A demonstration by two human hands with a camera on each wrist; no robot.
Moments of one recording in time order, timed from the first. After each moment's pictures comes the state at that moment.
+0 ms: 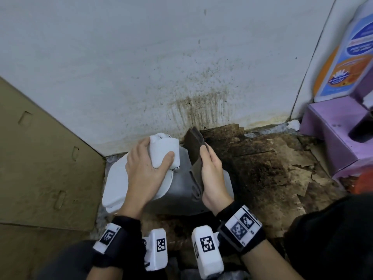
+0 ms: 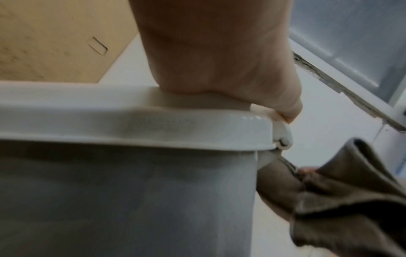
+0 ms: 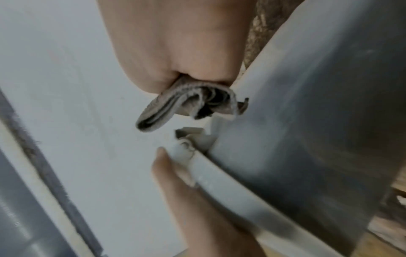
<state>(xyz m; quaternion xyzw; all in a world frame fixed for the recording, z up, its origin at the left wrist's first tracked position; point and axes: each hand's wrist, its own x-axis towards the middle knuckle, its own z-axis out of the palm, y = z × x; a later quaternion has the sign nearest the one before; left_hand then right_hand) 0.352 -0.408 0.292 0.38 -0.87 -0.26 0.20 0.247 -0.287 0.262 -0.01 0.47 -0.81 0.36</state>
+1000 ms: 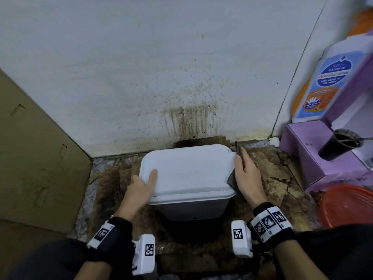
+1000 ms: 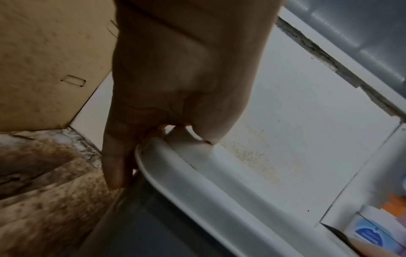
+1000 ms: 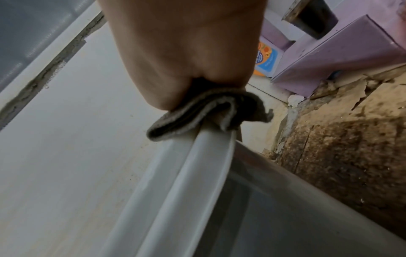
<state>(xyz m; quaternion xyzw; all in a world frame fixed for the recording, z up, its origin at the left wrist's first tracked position) 0.372 -0.409 0.242 0.52 -0.74 -0.41 -0.01 0.157 -0.178 0.247 -0.18 0.82 -0.52 0.15</state>
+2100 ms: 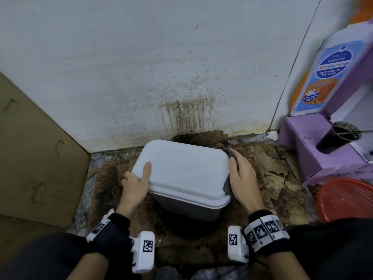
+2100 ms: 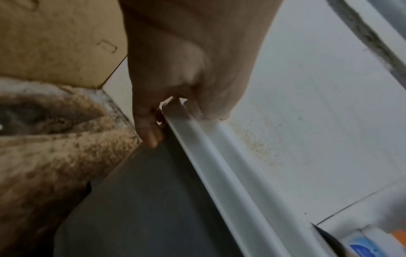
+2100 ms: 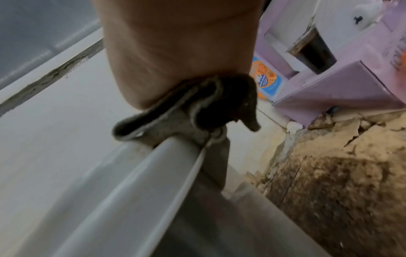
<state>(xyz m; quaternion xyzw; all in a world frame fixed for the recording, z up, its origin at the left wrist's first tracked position) 0.372 -0.399 0.223 0.52 -0.69 -0.49 0.10 0.174 -0.161 0.236 -0.24 0.84 -0.48 0.12</state>
